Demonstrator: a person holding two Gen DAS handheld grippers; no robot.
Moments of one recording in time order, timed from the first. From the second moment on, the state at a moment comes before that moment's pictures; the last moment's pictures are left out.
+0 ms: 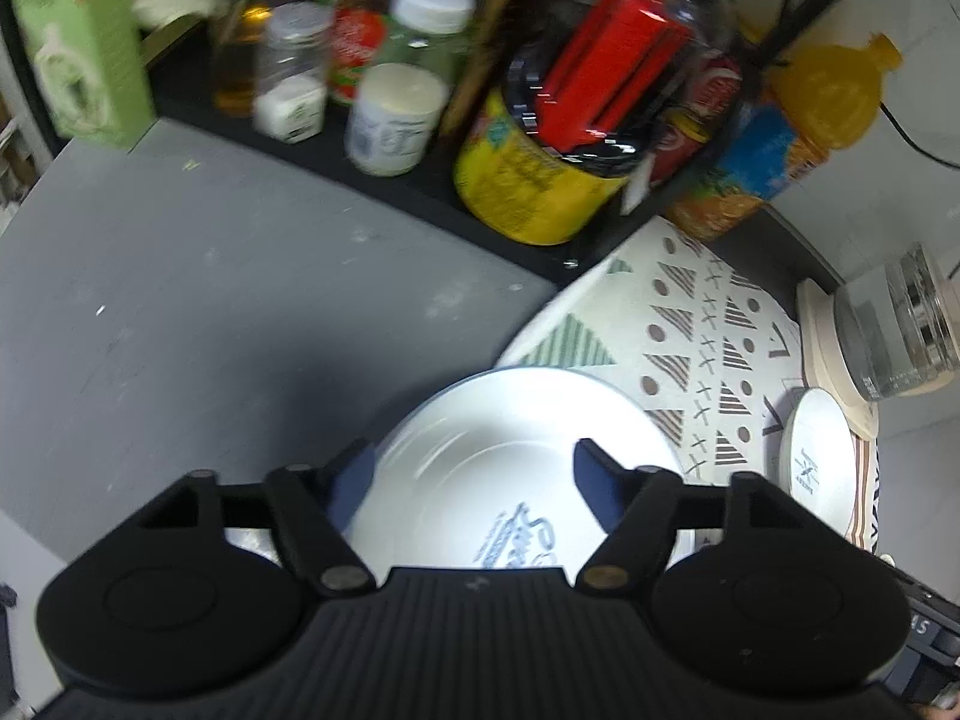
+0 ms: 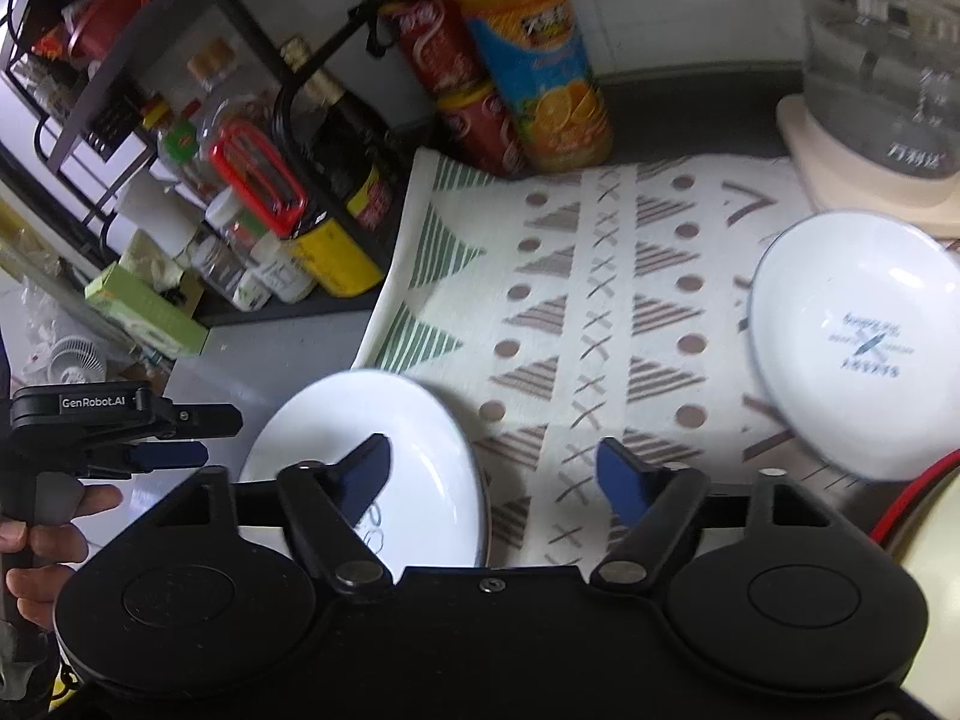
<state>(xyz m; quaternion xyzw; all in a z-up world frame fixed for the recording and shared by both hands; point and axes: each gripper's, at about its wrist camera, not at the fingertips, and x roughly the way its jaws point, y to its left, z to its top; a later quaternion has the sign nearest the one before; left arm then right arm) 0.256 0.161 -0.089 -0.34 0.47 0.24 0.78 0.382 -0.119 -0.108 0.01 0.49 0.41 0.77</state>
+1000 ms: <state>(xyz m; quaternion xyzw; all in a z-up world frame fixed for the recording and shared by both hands) 0.394 0.100 -0.090 -0.25 0.50 0.07 0.83 0.432 -0.179 -0.082 0.08 0.47 0.26 0.84</state>
